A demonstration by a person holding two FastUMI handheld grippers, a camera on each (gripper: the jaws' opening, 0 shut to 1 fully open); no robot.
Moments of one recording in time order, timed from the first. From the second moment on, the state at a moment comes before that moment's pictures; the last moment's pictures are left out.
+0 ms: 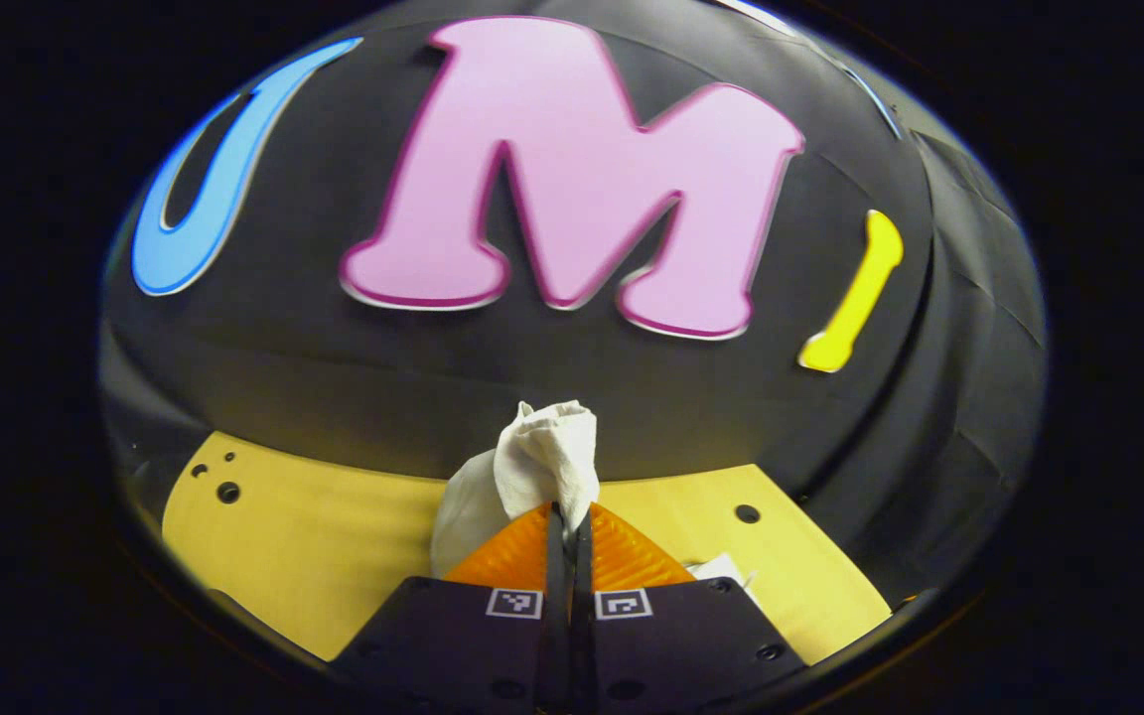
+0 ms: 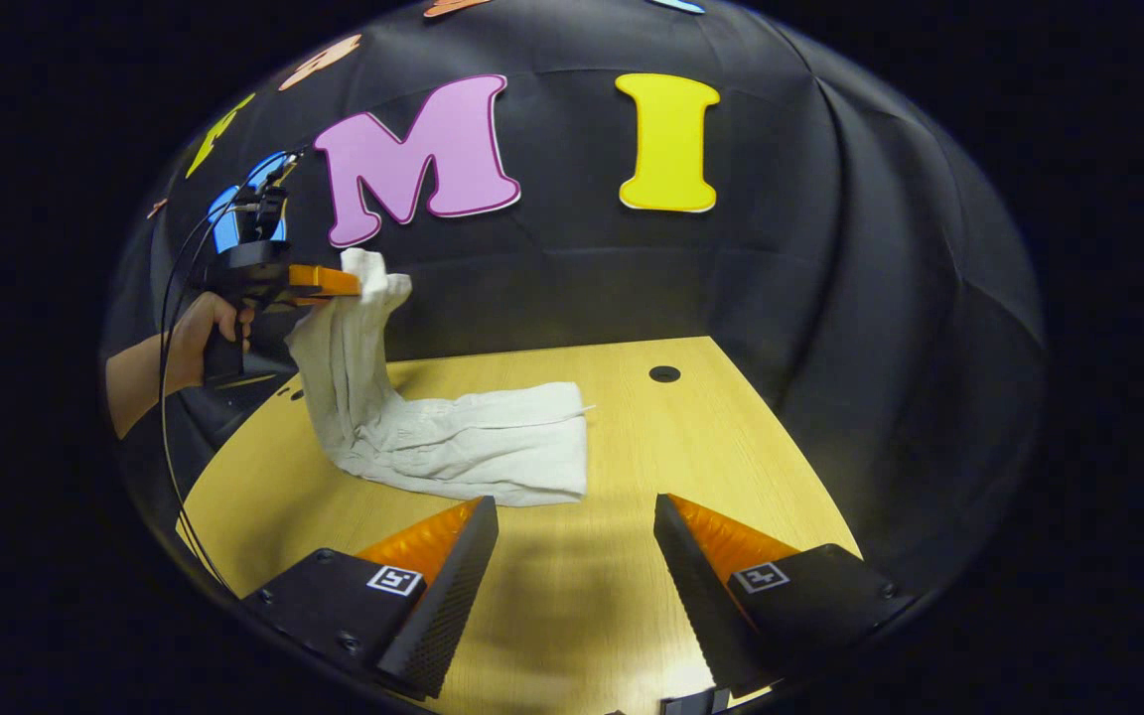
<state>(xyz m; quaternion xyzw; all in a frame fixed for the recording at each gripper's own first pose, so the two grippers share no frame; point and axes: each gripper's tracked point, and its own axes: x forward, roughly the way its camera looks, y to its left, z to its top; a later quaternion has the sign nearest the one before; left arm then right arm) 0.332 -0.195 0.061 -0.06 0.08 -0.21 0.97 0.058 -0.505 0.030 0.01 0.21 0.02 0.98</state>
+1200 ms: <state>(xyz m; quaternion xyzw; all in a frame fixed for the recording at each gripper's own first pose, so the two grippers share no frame) 0.226 -0.287 -0.026 -0.03 0.17 -0.29 0.94 0.011 -0.511 0.056 0.05 0.19 -0.02 0.98</state>
